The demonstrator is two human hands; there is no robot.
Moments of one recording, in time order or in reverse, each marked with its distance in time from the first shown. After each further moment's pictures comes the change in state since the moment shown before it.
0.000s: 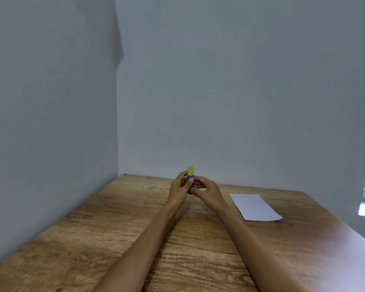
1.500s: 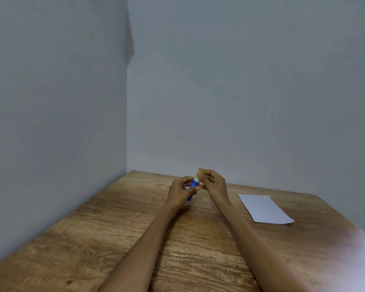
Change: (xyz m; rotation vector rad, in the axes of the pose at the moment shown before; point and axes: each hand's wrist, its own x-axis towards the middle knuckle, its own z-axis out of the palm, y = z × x) left_hand -0.011 0.003 -0.021 0.195 0.015 -0.051; right_hand 0.014 -0.004 0.016 0.302 0.174 0.090
